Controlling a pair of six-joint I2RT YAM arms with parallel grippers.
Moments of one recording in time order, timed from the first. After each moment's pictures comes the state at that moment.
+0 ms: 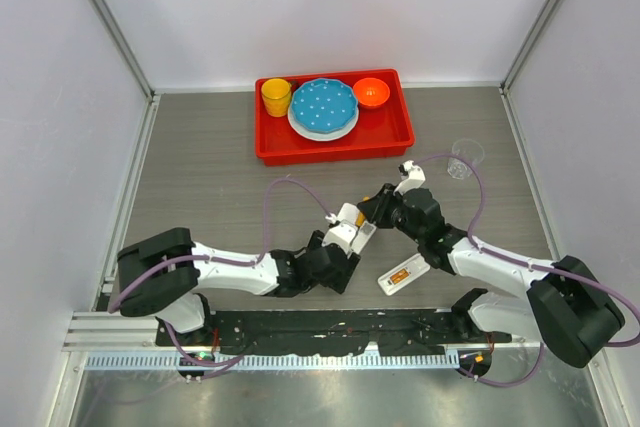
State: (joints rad) left arm -1.28 1.54 0.67 0.06 -0.39 -0.52; right arm 0.62 1.16 0.39 0.40 0.01 0.67
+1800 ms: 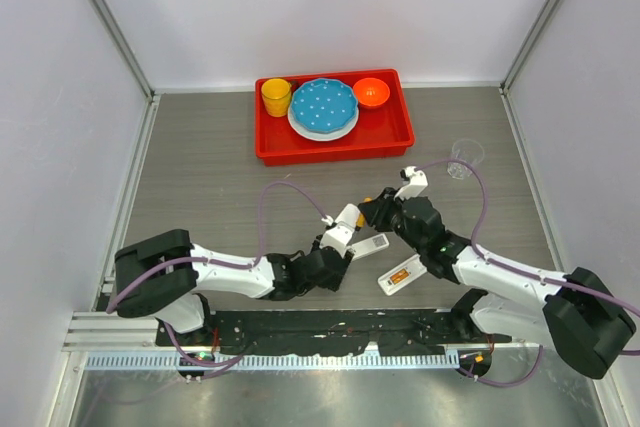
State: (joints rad) left arm -1.28 1.53 0.60 0.15 -0.41 -0.52; right arm 0.71 1.08 0.37 0.39 0.16 0.65
